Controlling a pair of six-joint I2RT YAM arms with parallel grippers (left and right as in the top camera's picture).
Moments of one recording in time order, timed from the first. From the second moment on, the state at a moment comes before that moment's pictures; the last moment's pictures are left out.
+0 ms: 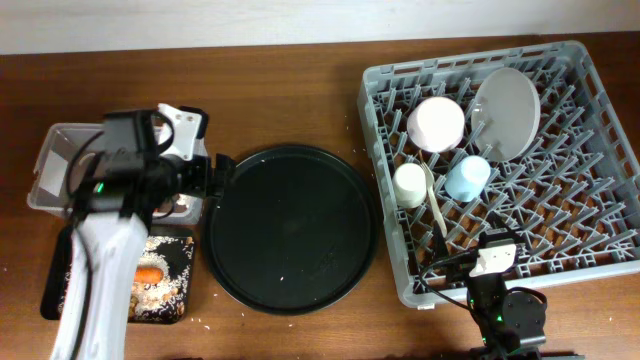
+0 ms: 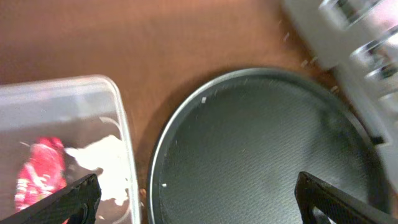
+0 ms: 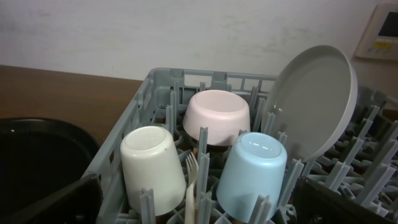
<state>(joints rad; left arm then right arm) 0.04 1.34 1.19 -0.75 0.31 0.19 0.10 0.01 0.01 -0.08 -0.01 -0.06</state>
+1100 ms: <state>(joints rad) 0.02 0.01 0.02 -0.02 0.18 0.17 0.10 0.01 0.01 -0.08 -0.02 -0.06</state>
